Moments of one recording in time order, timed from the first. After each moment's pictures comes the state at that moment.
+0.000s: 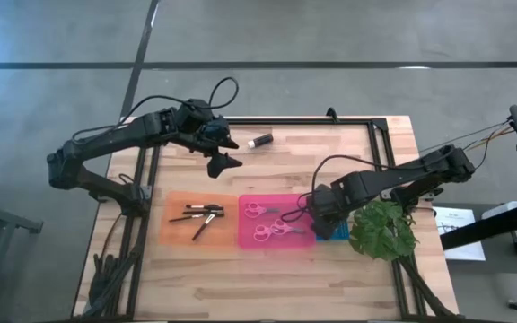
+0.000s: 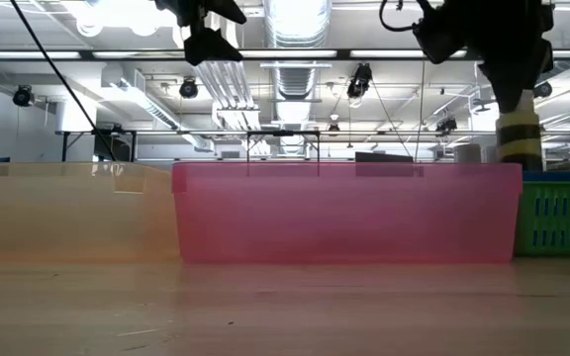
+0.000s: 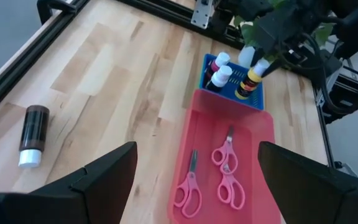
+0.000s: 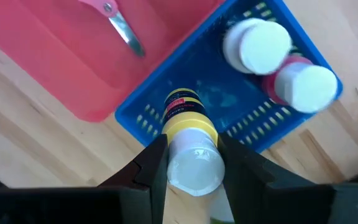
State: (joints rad) left arm 0.34 1.32 1.31 -0.68 0.30 -0.13; right arm 0.24 1.49 1.23 -1.22 -0.05 1.02
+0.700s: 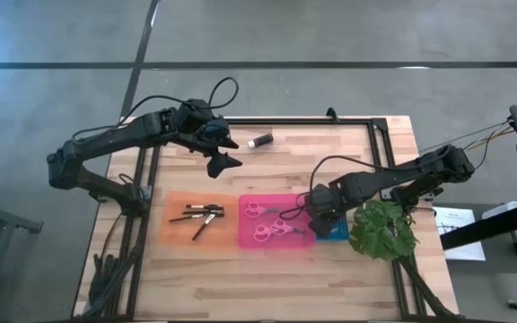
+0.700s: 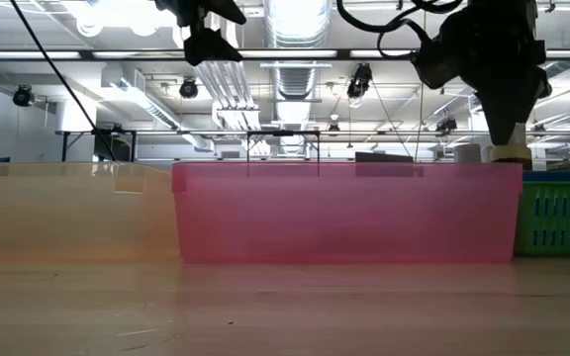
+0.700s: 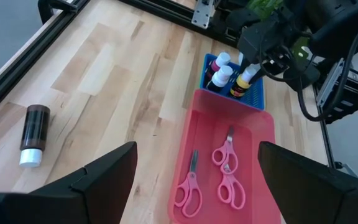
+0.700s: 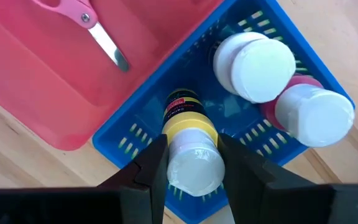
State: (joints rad) left arm 0.35 1.32 1.31 -0.68 0.30 -0.13; right arm 0.20 1.49 1.12 -1.11 -0.03 1.00
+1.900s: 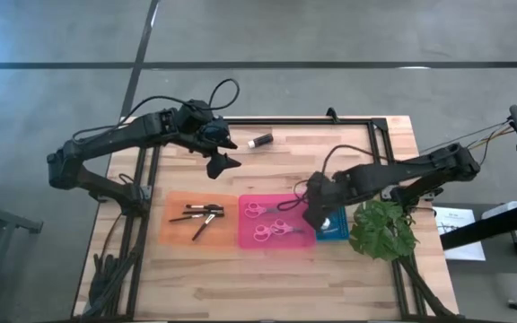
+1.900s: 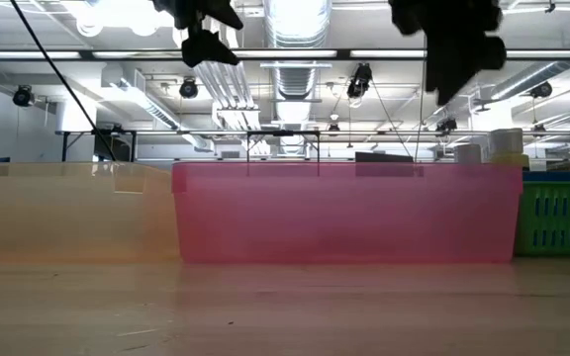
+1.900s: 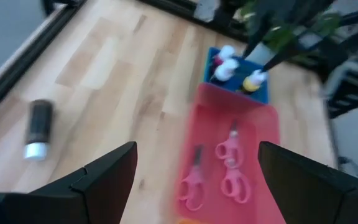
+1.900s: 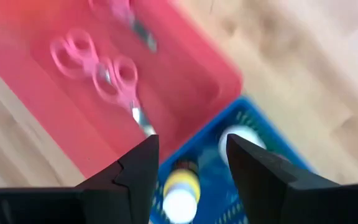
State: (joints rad) left arm 0.35 1.32 1.31 -0.71 0.29 -0.12; right arm 0.20 1.44 1.23 -1.07 0.17 0.94
